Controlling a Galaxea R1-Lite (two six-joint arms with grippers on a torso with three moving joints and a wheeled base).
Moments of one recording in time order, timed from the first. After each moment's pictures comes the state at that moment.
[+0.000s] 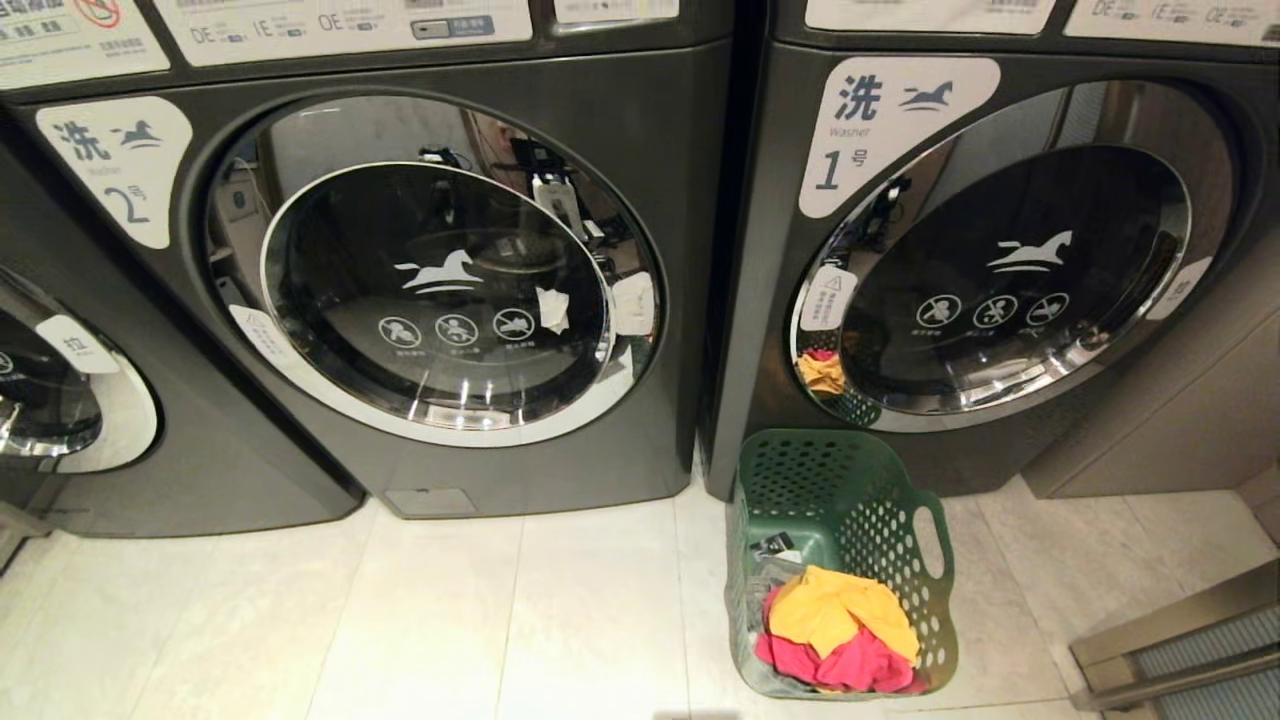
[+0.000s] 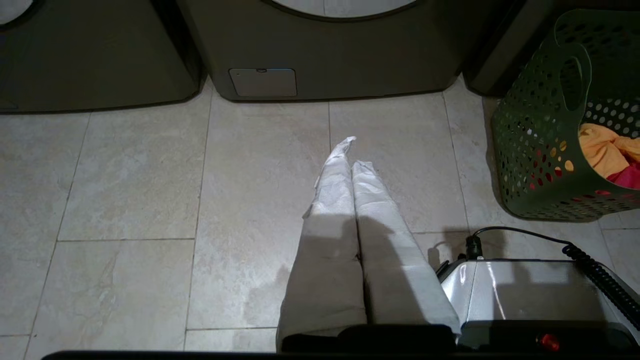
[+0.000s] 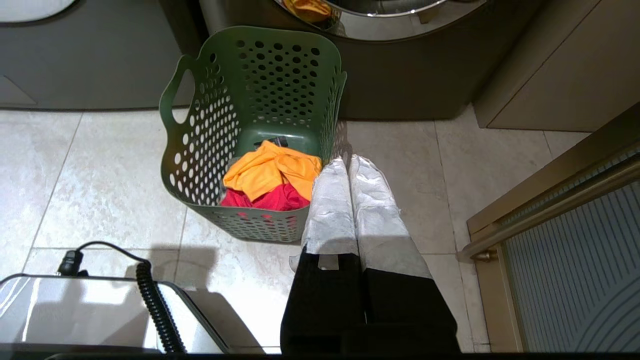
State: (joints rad) left arm -0.01 0.00 -0.11 0.29 0.01 0.00; right arm -0.01 0.00 -0.06 0.15 0.00 -0.06
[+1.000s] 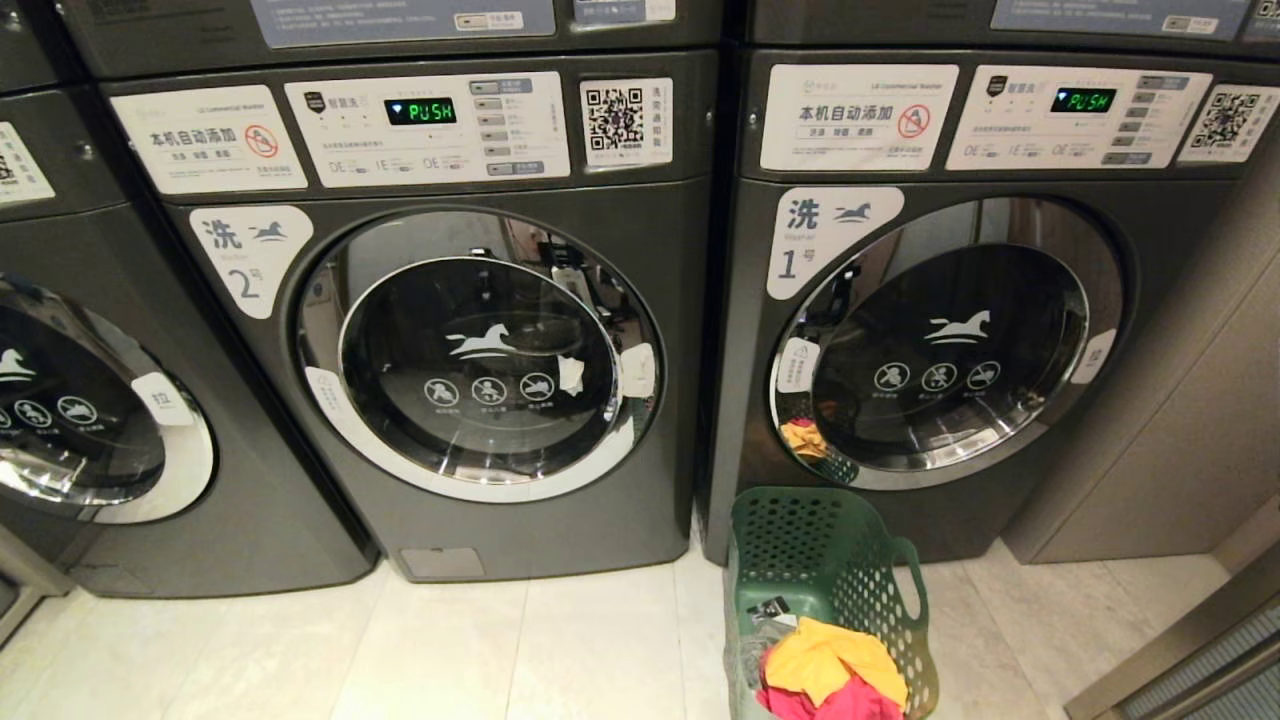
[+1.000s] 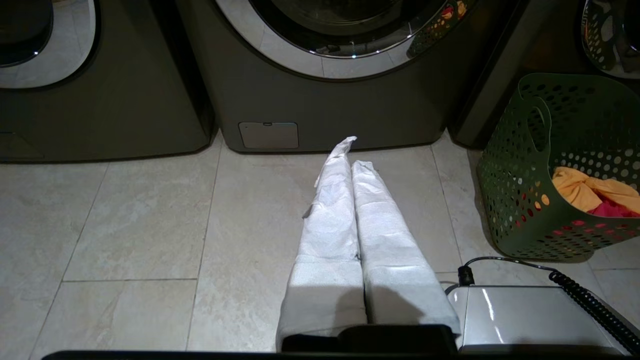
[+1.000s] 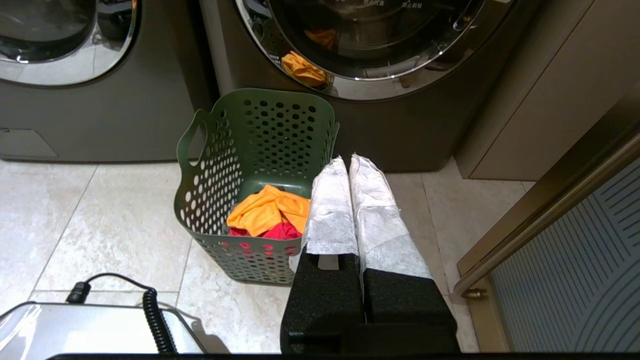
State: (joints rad) left arm -0.01 0.00 -0.11 0.29 0.01 0.00; right arm -0.01 0.00 -0.06 0.15 0.00 -0.06
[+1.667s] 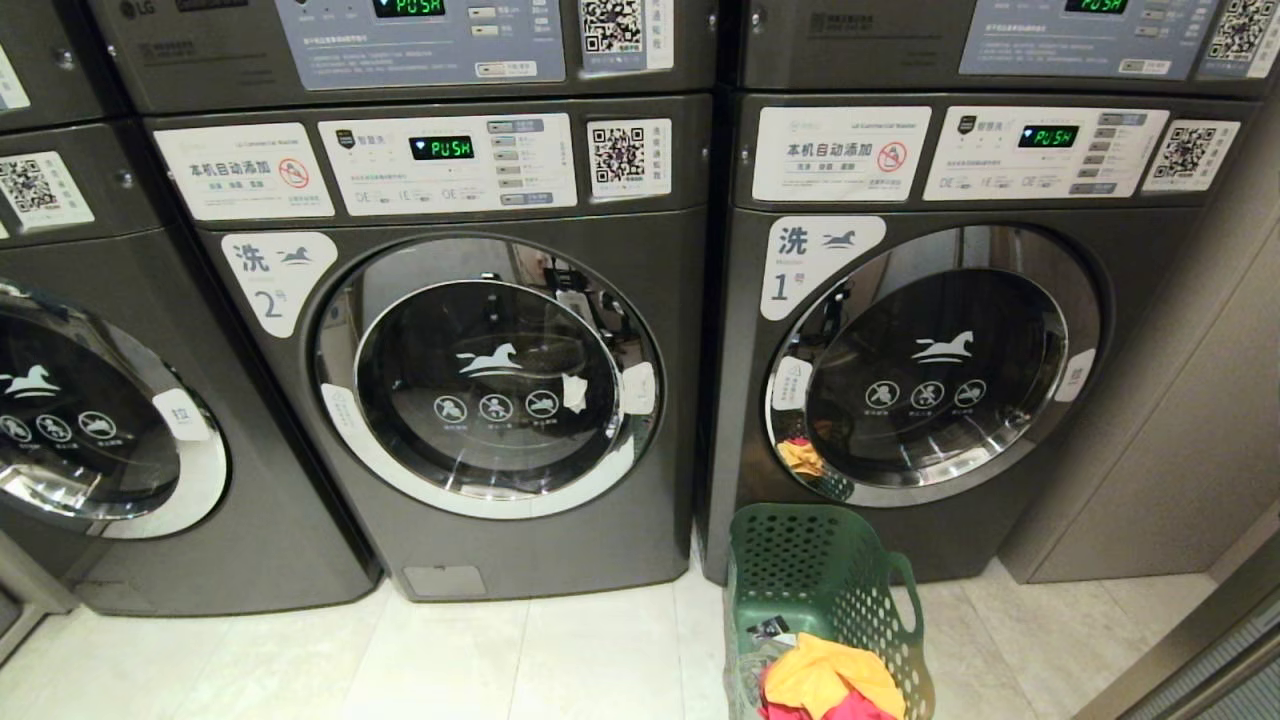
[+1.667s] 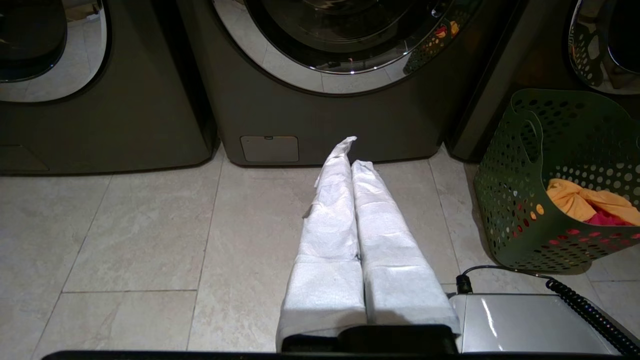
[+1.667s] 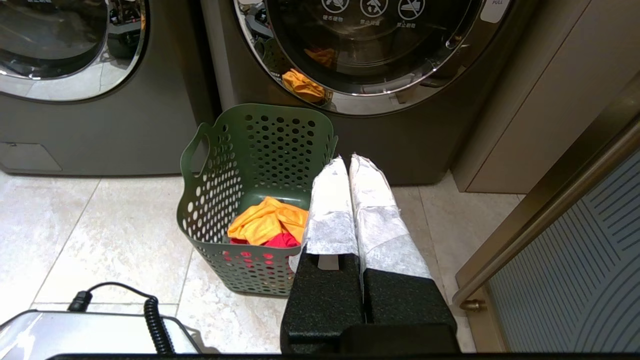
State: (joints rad) left arm -0.01 0.00 -0.11 0.29 0.01 0.00; right arm -0.01 0.00 -0.06 0.15 0.01 -0.06
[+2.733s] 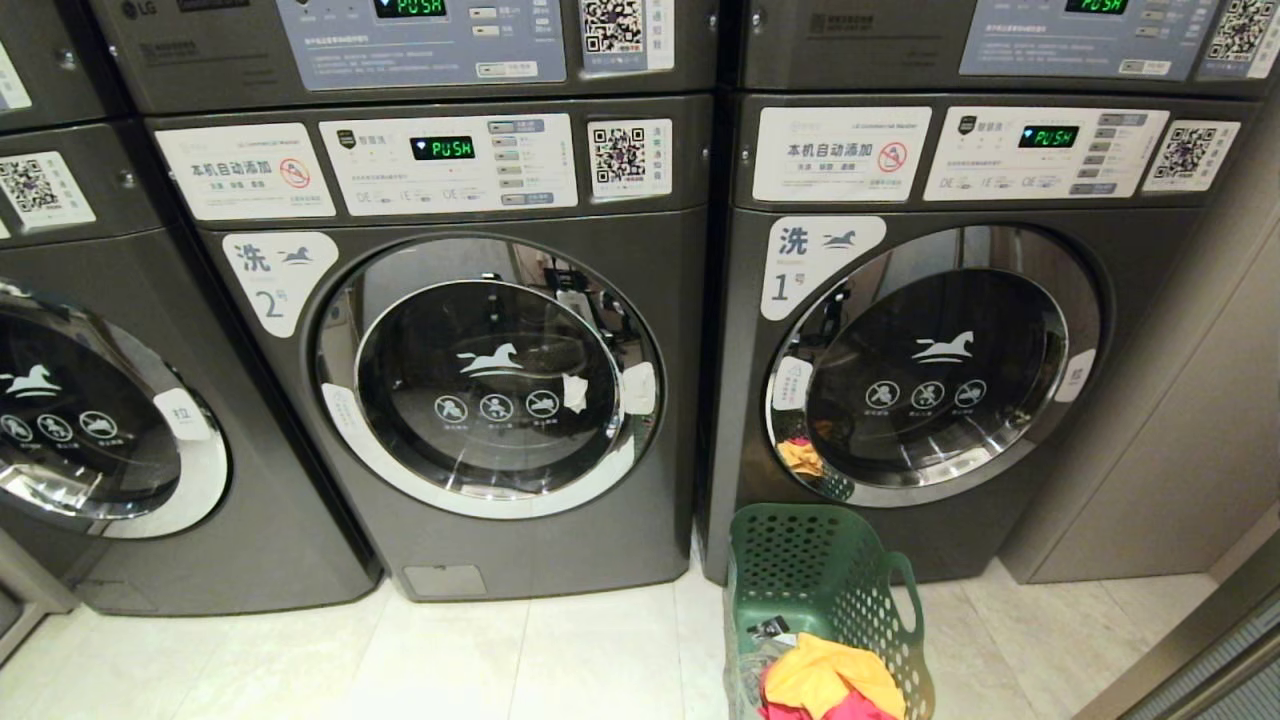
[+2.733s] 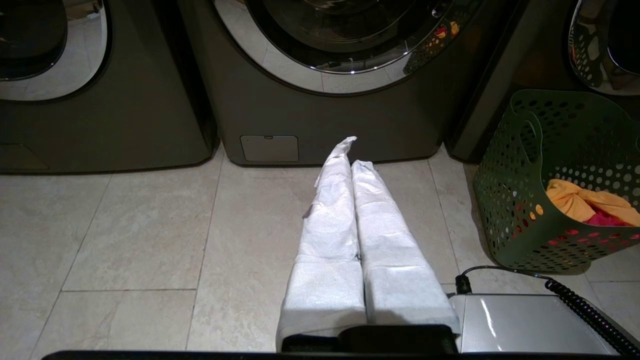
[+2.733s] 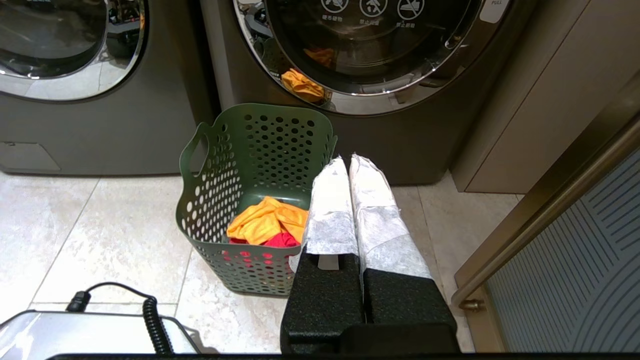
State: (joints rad) left arm -0.01 0.00 -0.11 0.29 0.01 0.00; right arm -0.01 0.00 -0.06 0.15 0.00 -0.07
